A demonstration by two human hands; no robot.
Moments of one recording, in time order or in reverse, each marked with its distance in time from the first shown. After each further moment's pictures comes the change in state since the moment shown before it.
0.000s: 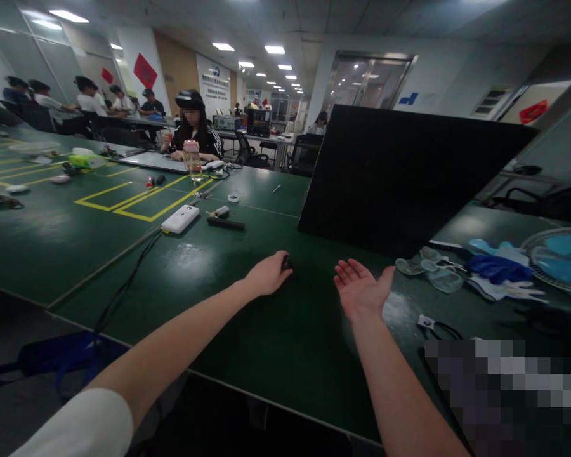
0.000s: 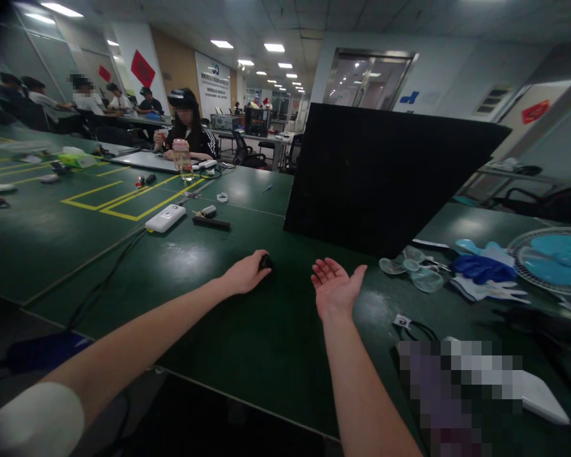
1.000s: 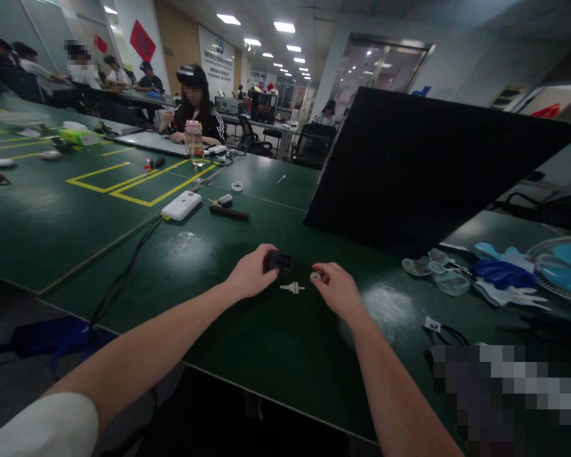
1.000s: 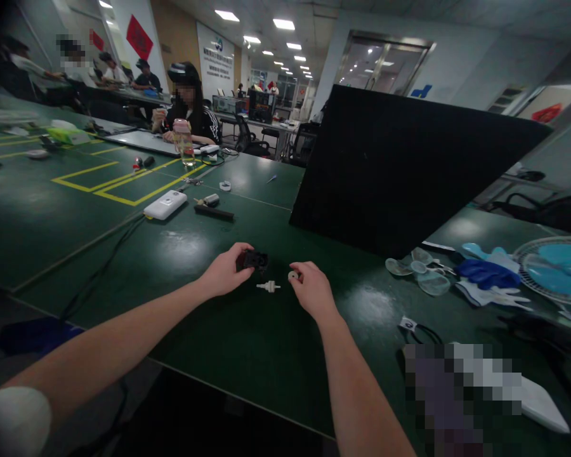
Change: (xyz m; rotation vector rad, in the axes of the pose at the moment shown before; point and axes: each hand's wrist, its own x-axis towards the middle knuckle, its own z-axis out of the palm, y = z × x) left_hand -0.043 -0.017 -0.034 -0.218 0.150 -0.053; right_hand 0.001 0.034 0.010 -1.205 -0.503 -0.536
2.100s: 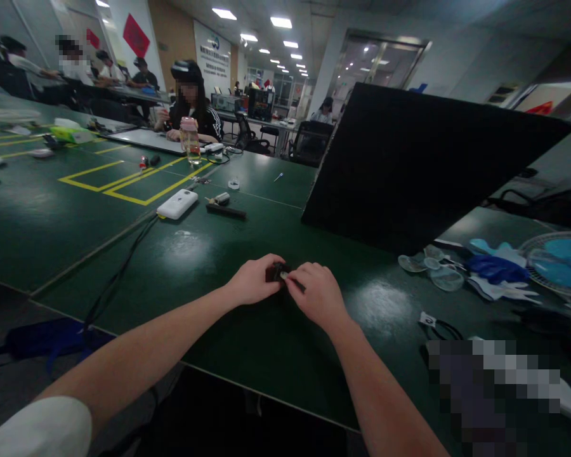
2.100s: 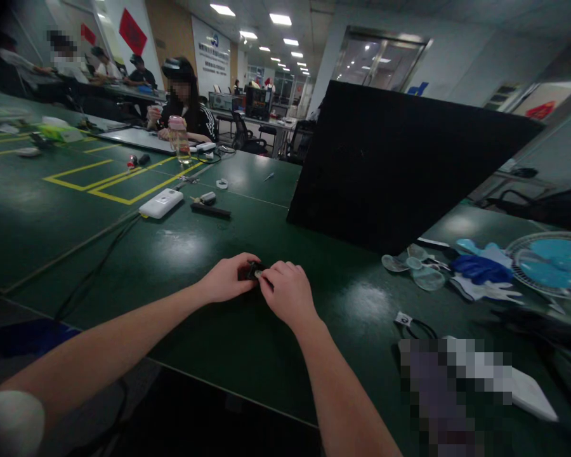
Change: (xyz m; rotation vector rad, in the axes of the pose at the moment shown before) left_hand -0.011 0.013 0.006 0.006 -0.163 0.048; right_hand -0.023 -0.075 0.016 -0.509 -0.131 -0.375
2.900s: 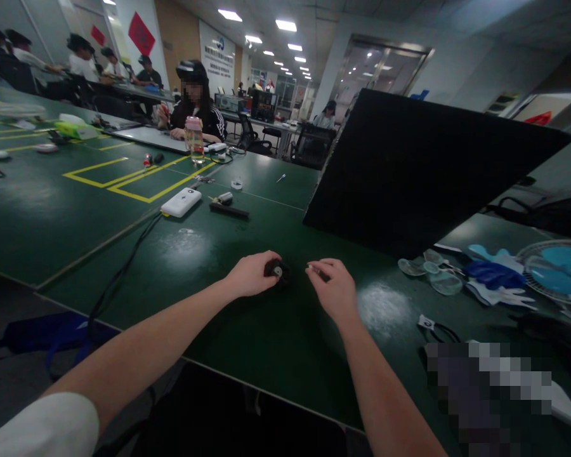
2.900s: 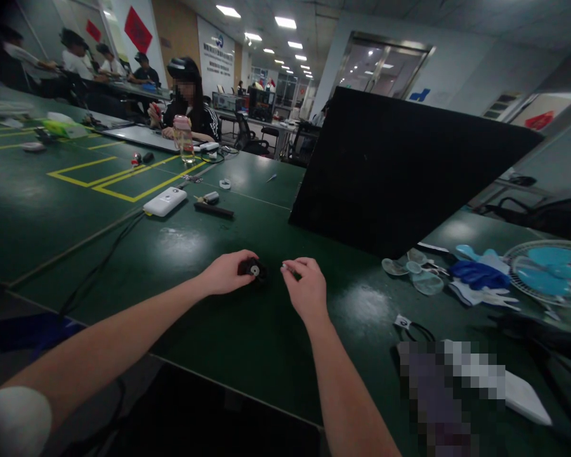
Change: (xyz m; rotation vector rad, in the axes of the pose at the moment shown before) left_hand 0.006 -0.013 -0.010 0.131 0.019 -0.026; right_hand -0.003 0.031 0.010 0.314 0.236 0.366
